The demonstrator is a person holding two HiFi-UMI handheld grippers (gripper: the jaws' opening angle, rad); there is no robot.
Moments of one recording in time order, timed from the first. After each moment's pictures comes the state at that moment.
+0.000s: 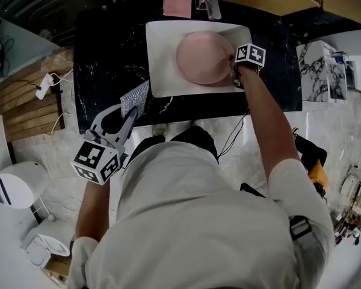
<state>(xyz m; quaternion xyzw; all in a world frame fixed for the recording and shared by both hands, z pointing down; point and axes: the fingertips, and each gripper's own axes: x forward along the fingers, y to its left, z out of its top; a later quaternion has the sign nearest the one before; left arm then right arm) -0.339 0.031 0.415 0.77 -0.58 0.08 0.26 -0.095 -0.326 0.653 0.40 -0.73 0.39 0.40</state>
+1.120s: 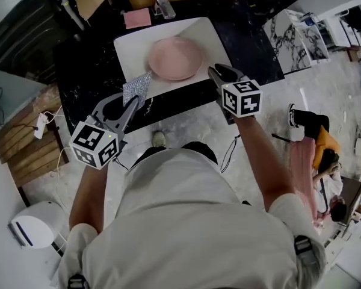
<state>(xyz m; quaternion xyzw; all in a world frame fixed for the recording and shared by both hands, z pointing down) -0.282 -0.015 0.389 0.85 -0.47 0.09 0.20 -0.079 -0.159 0.448 0.37 -0.88 0.15 0.26</state>
